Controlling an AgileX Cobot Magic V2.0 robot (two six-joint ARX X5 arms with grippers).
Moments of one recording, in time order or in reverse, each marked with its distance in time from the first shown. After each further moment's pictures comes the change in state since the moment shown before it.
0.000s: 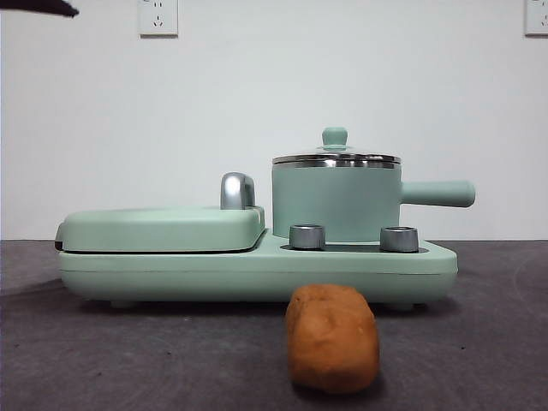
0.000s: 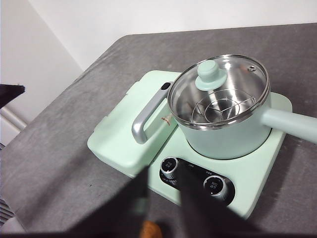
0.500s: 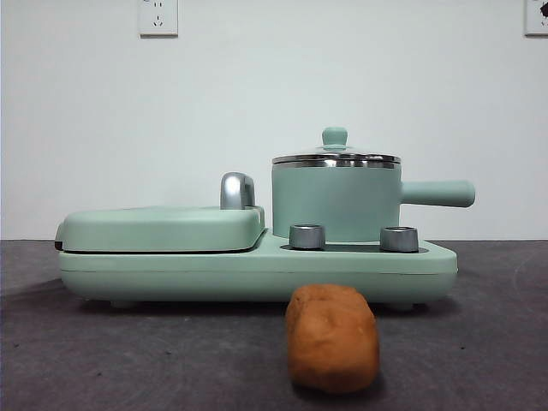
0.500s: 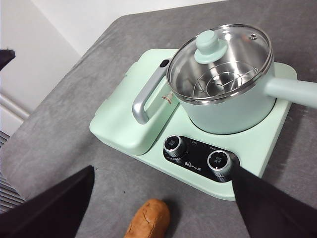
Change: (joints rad) left arm -0.120 0.123 0.196 -0.069 0.001 0.045; right arm 0.005 0.000 0.000 -0.095 -0.001 0.001
